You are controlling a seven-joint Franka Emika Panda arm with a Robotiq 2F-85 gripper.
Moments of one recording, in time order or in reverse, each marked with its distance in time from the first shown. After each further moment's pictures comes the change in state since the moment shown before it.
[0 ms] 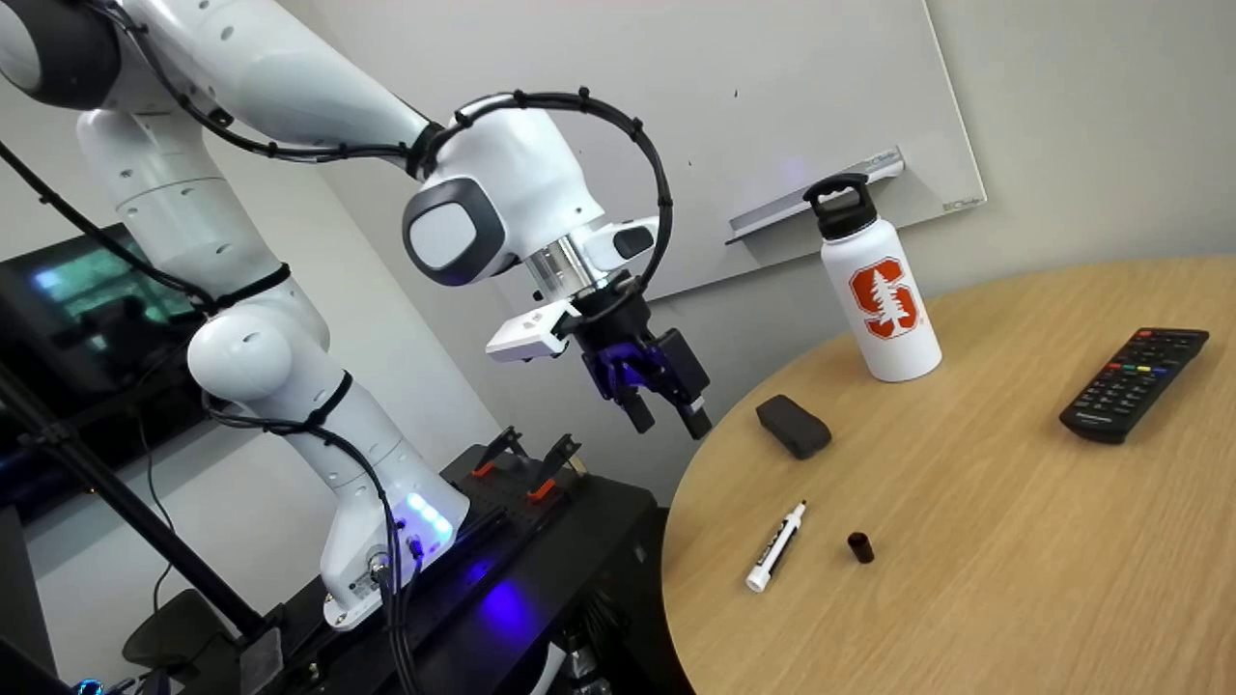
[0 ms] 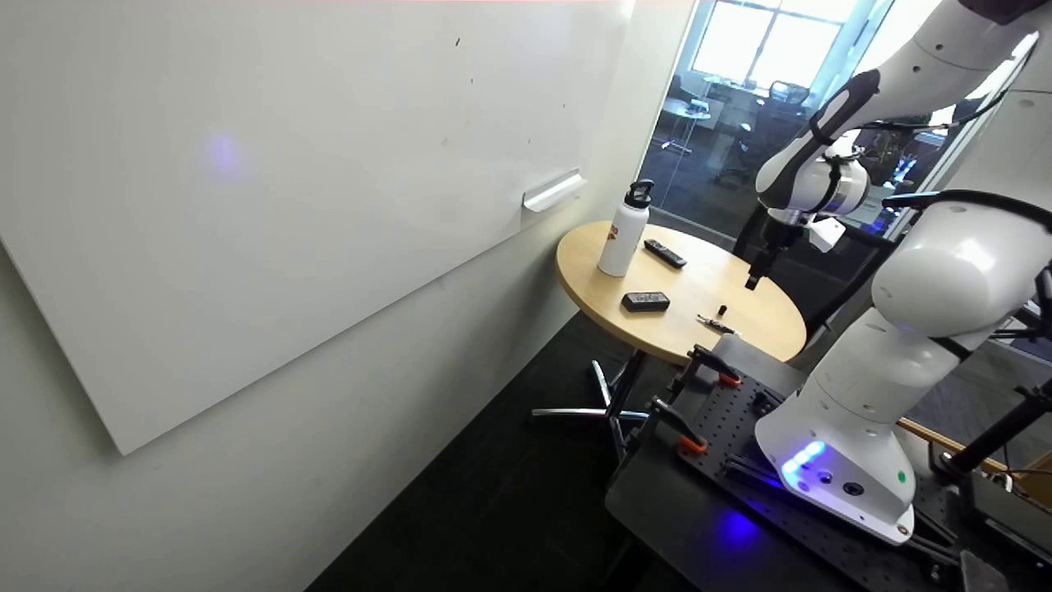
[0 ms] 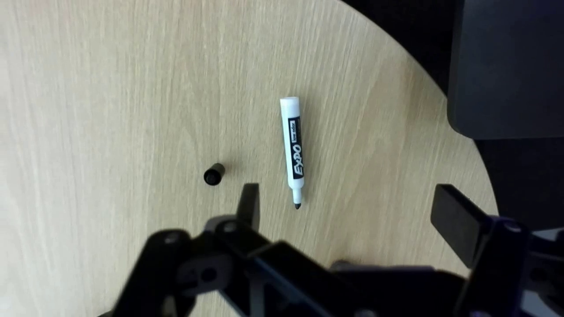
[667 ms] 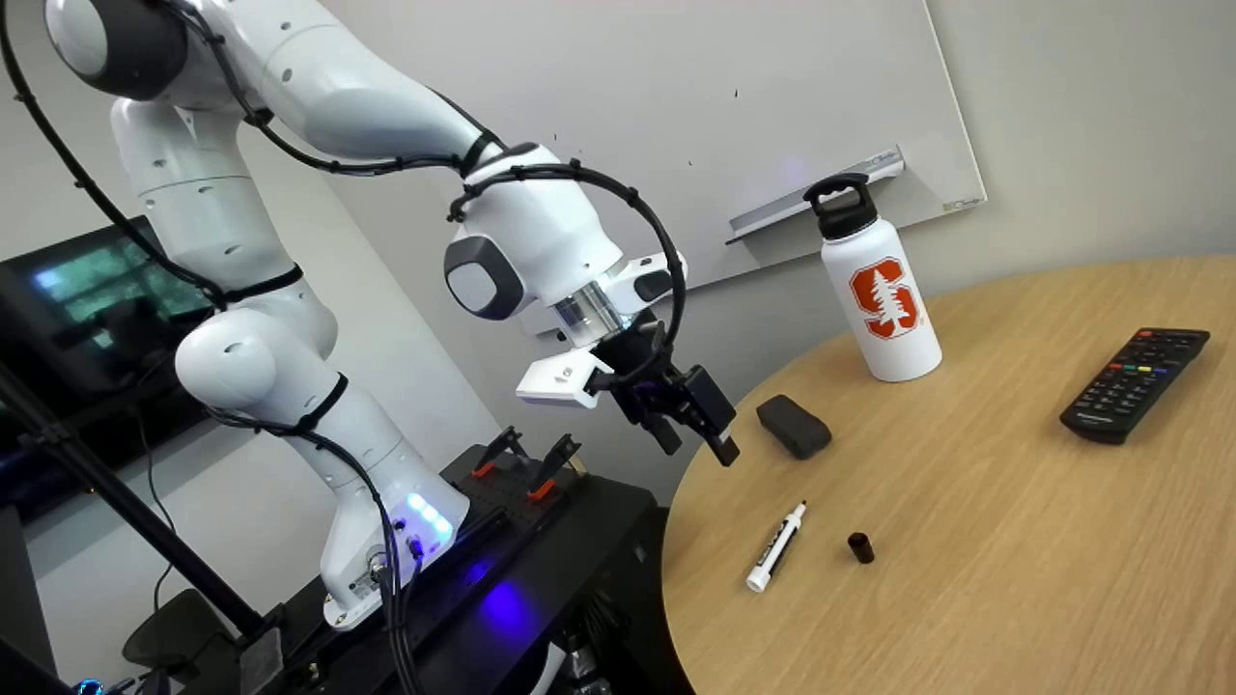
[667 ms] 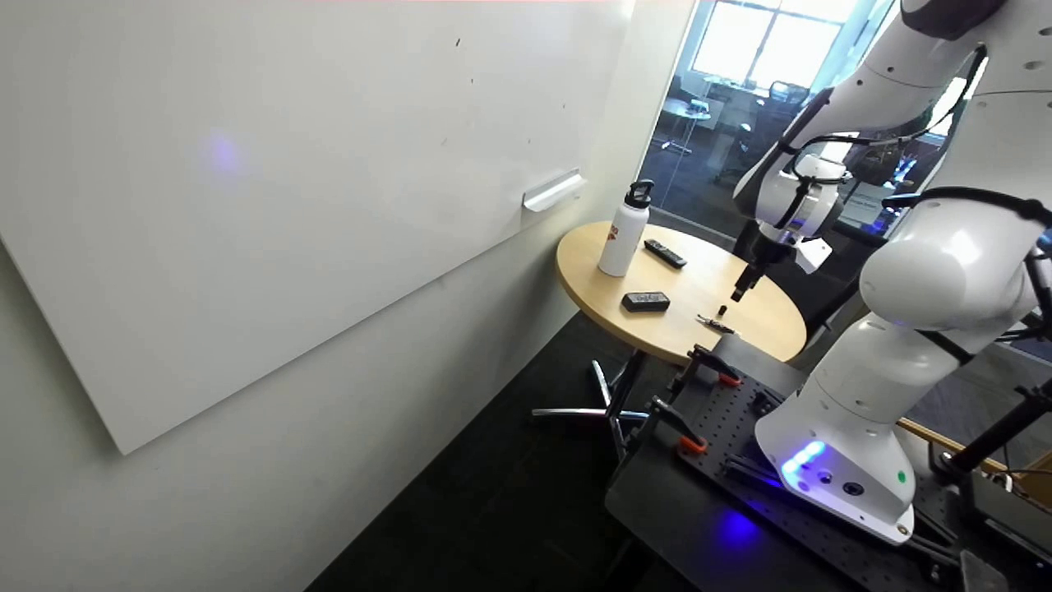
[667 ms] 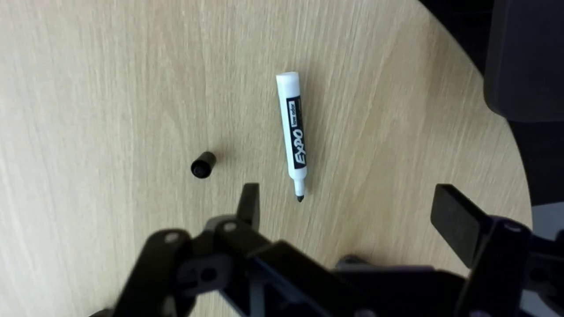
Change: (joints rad) arm -0.162 0.152 0.230 0.016 0.454 0.160 -0.332
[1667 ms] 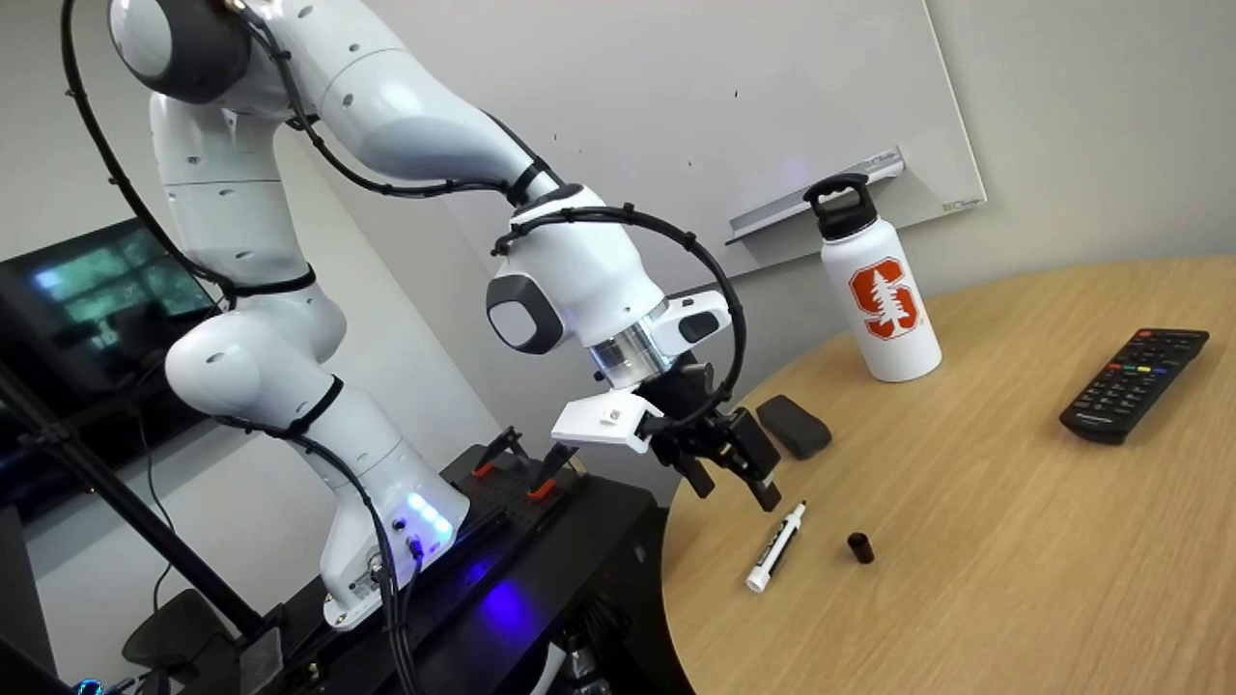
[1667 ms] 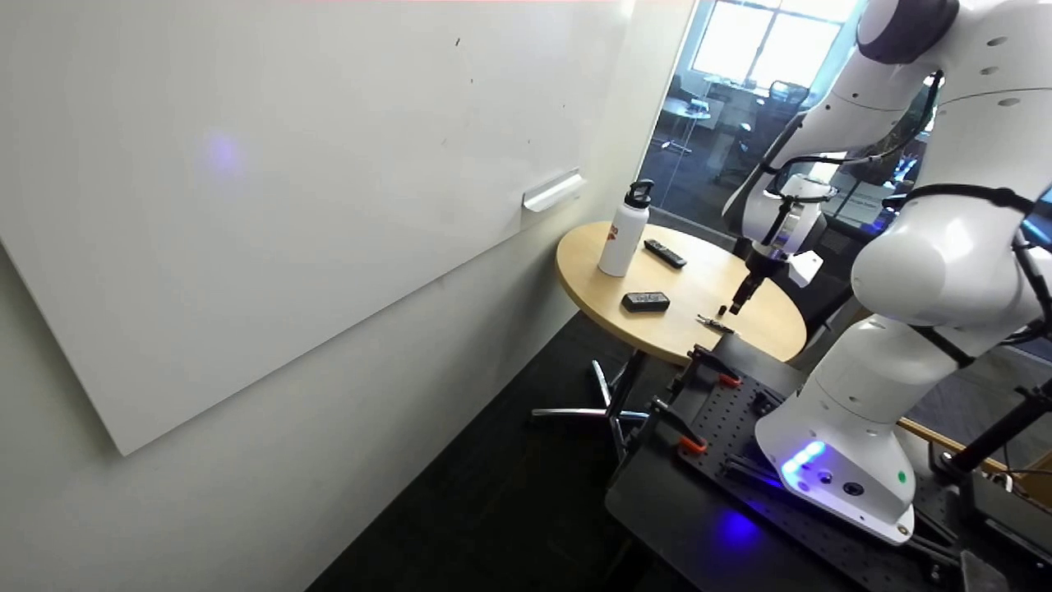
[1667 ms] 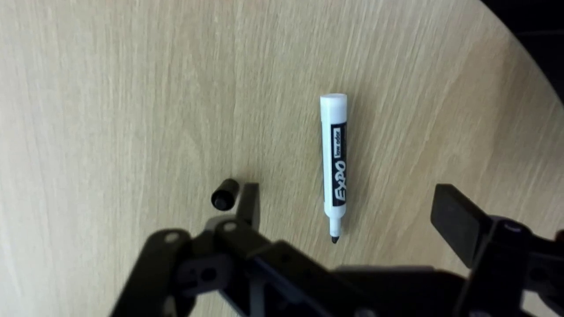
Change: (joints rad) arm -0.152 0.177 0.142 0.101 0.062 0.086 -0.107
